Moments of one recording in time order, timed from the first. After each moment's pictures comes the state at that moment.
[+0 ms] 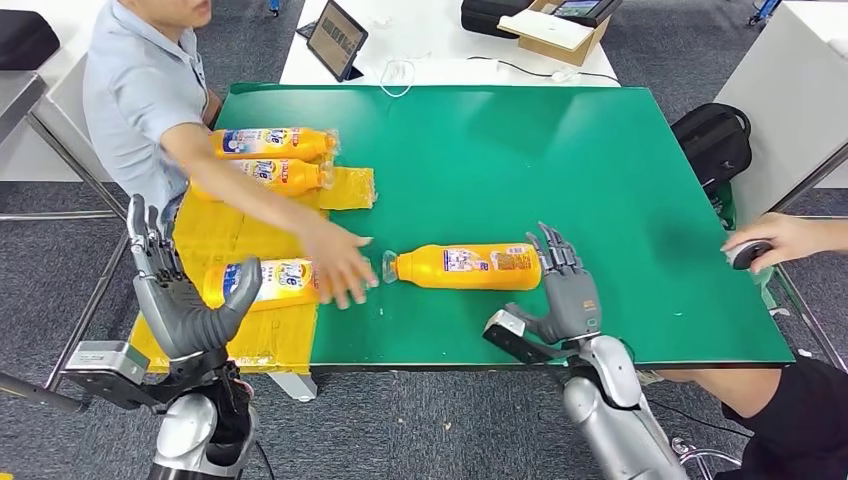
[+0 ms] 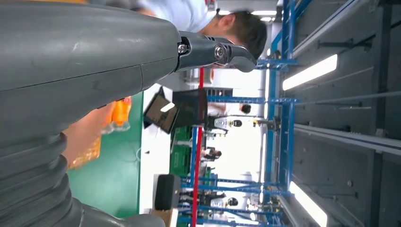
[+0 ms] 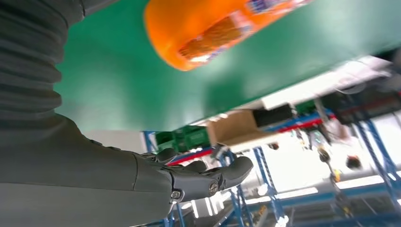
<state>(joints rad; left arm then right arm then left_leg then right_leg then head) -0.05 -0.21 -0.21 -1.68 -0.08 0.40 -0.66 -0.26 -0.11 0.14 -1.08 0.93 -0.49 -0.38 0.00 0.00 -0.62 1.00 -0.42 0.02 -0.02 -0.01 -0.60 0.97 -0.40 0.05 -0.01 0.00</state>
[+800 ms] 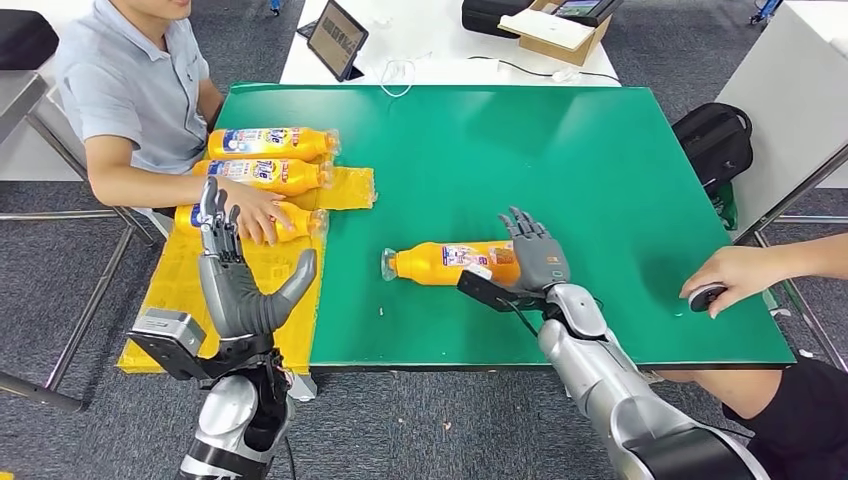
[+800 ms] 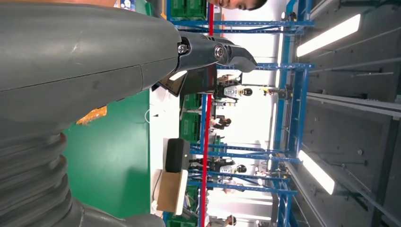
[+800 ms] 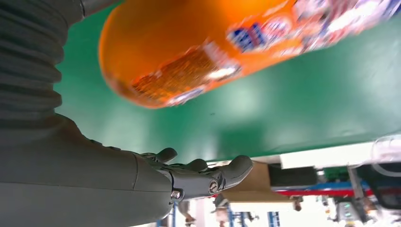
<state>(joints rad) -0.14 -0.23 -0.33 -1.55 -0.06 0.40 -0.63 -0.65 0.01 0.18 -0.50 1.02 -0.42 -0.31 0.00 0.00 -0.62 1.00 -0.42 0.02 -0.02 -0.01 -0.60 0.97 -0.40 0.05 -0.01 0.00</state>
